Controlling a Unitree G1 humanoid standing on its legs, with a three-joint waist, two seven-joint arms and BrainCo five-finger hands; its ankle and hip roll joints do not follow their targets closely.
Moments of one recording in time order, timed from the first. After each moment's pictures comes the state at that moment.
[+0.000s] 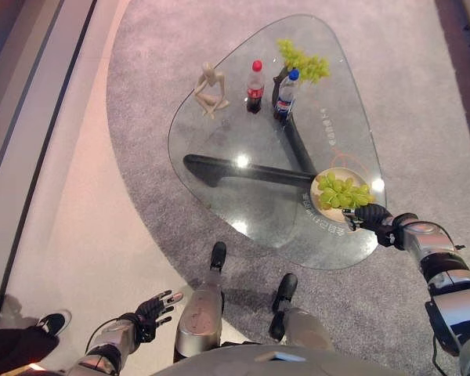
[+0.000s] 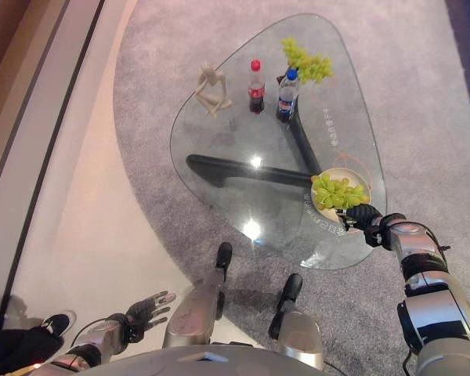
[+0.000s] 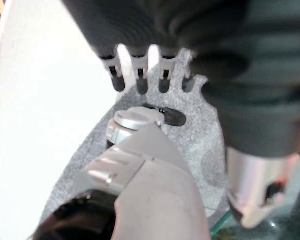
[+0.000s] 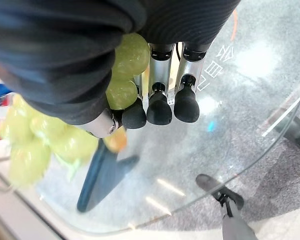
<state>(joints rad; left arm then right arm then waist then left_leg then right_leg) -0.09 0.36 -0.26 1.11 -0.50 0.04 -0.35 -0.57 -0.71 0.21 1.05 0.37 0.13 0.59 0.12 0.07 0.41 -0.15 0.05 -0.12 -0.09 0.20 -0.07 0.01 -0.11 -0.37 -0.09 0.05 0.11</state>
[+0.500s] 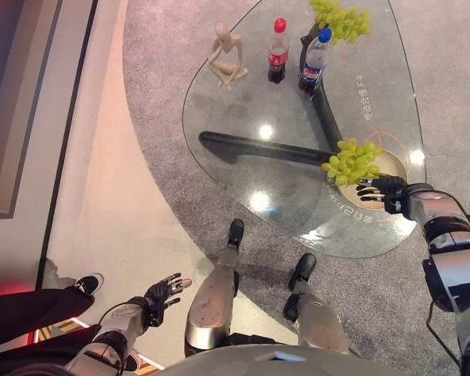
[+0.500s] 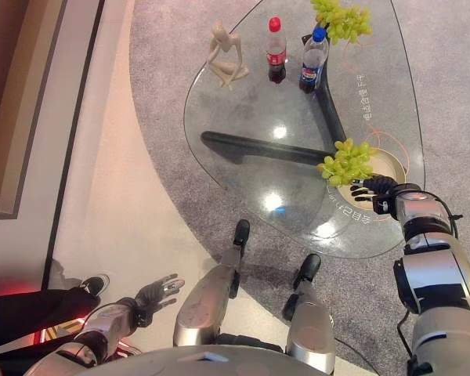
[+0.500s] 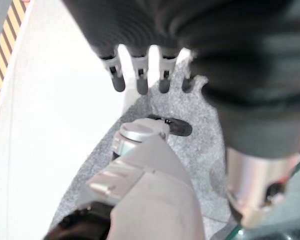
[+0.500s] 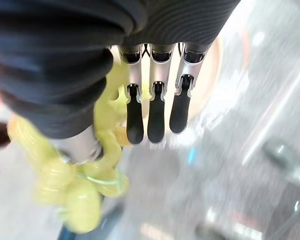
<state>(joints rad) -0.12 0.36 -0.34 1.04 -0.52 0.02 -0.33 -0.81 -0.72 0.21 1.22 0.26 0.27 0.28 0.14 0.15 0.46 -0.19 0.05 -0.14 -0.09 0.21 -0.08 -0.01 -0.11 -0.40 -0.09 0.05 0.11</state>
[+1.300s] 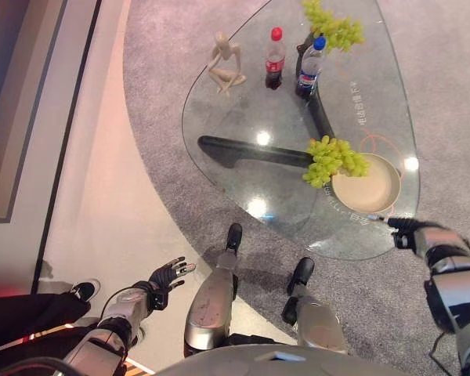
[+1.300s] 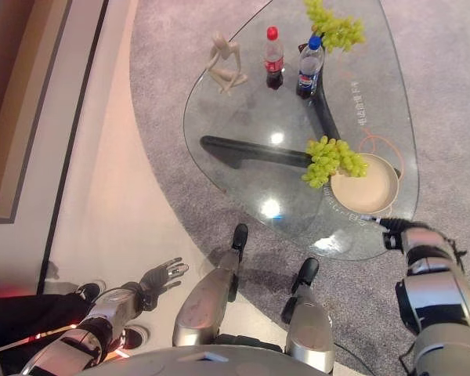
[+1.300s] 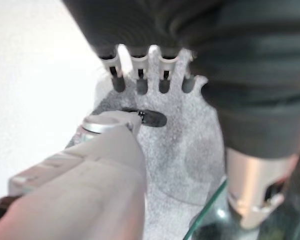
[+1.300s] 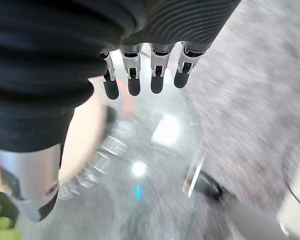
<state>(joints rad) -0.18 0.36 -0.34 1.06 -0.51 0.00 -0.32 -0.54 -0.63 0.15 1.25 0.30 0.31 0.15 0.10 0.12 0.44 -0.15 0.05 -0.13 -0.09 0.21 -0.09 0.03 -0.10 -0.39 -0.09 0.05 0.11</state>
